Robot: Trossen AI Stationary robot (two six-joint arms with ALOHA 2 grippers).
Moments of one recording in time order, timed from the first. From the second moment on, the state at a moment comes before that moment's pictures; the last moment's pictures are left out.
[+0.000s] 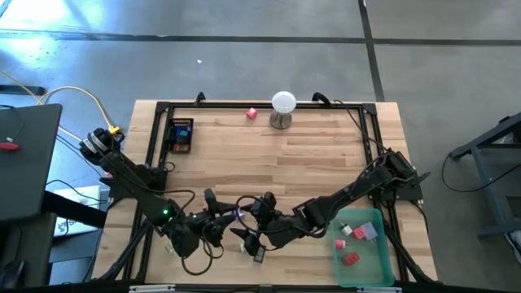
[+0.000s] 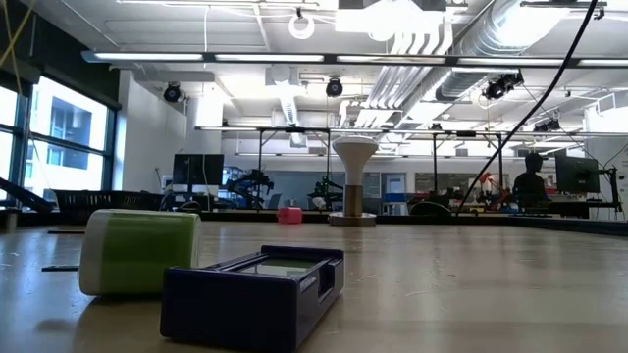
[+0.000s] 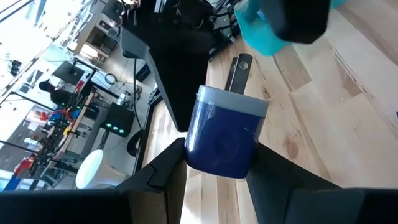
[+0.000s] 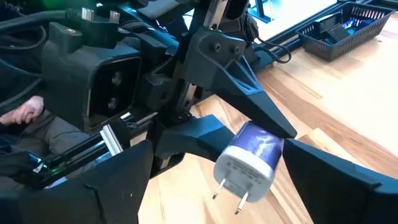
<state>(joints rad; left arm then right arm) -0.76 1.45 0.96 -0.04 -1.07 0.30 0.49 1.94 1.63 -0.15 0.59 0.73</state>
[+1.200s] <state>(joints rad) -0.76 1.45 0.96 -0.04 -1.08 0.31 0.49 1.94 1.64 -0.15 0.56 0.73</state>
